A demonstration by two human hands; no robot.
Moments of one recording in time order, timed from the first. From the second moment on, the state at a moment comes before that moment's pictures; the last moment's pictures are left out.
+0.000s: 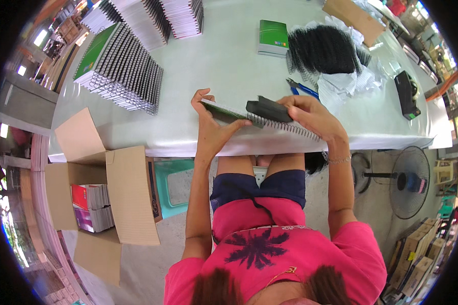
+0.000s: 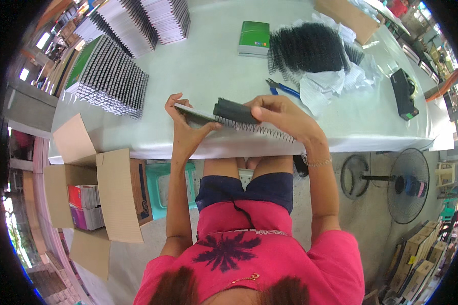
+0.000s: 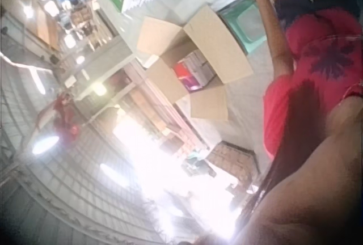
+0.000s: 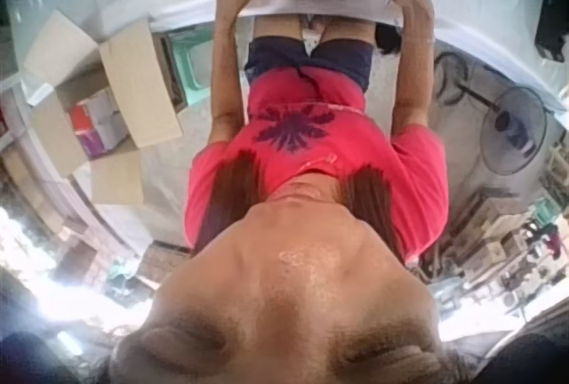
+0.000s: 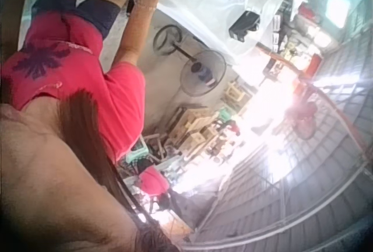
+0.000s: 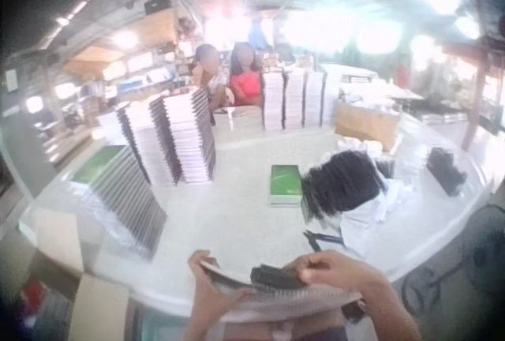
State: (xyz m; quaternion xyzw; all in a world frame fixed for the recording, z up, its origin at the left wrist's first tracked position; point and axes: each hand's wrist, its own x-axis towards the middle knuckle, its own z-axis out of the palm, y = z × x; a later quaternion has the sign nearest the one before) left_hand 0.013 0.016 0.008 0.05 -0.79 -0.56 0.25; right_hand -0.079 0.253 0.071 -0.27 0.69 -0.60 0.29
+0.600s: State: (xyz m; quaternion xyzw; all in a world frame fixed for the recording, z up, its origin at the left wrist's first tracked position) left_hand 0.006 0.010 0.001 0.01 -0.76 -0.60 0.25; right_hand -0.080 0.242 0.073 -0.28 0.64 -0.64 0.31
